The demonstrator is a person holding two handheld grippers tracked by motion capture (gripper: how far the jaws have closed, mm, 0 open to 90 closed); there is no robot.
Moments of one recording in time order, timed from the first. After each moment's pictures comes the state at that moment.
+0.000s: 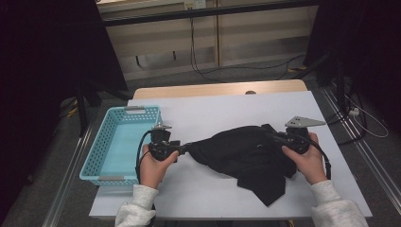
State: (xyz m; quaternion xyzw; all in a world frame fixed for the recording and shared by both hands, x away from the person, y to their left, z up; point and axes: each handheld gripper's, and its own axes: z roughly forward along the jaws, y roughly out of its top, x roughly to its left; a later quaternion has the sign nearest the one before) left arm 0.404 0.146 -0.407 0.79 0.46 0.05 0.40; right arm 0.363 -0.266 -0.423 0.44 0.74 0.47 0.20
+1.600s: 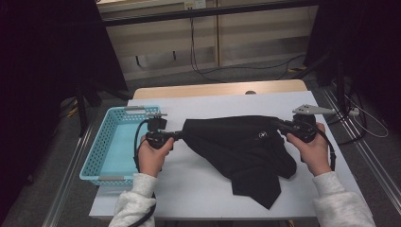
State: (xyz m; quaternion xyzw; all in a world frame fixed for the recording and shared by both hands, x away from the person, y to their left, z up) left arm 0.428 0.155 -0.368 0.76 0.48 0.04 0.44; right arm 0.377 -0.277 -0.388 0.48 0.70 0.49 0.22
